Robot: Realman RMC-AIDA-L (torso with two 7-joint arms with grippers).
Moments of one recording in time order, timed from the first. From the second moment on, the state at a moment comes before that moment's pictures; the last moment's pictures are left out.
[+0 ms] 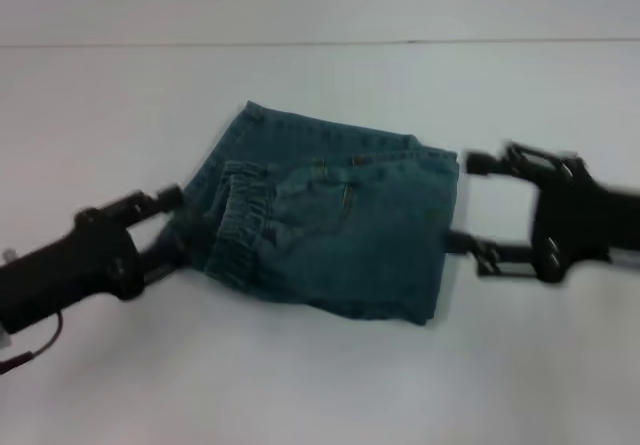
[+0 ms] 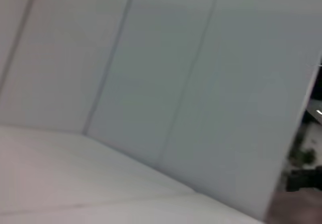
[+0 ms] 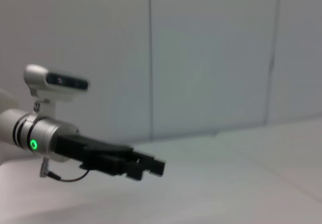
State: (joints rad) left arm -0.37 -2.11 0.39 0.48 1.94 1.70 -1.15; right arm 0.20 2.09 -1.09 -1.07 -1.60 -1.54 1.31
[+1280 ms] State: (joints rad) left arm -0.48 -2.09 0.55 0.50 2.13 1.74 -1.14; right arm 0.19 2.09 -0.94 -0.40 -1.53 -1.60 0.70
